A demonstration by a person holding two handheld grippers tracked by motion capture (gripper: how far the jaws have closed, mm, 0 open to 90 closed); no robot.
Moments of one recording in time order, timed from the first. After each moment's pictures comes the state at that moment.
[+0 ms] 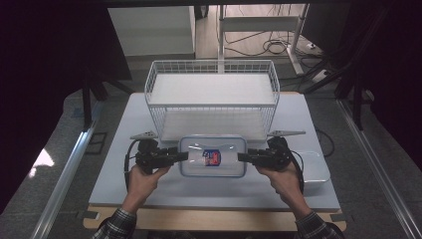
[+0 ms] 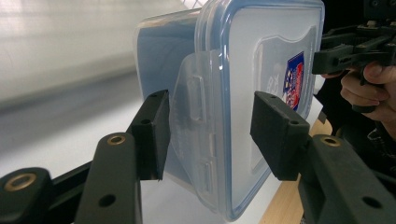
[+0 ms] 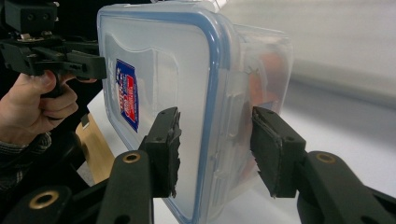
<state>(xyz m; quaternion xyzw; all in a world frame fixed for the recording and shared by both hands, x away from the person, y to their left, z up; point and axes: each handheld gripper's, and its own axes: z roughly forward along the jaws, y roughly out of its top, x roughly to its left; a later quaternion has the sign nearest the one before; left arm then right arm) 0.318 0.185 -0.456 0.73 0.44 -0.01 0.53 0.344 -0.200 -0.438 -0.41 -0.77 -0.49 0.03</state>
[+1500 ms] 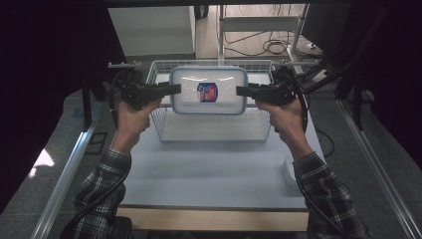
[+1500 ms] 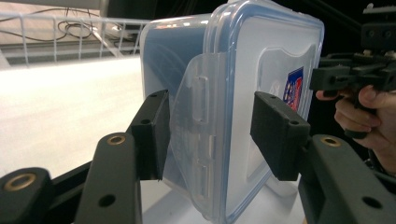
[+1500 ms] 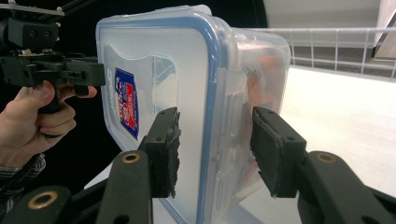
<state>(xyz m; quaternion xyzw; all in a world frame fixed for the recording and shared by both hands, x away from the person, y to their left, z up) 0.398 0.207 -0.308 0.69 0.41 0.05 0.59 0.419 -0.177 -0.288 -0.37 -0.74 -0.55 -0.05</state>
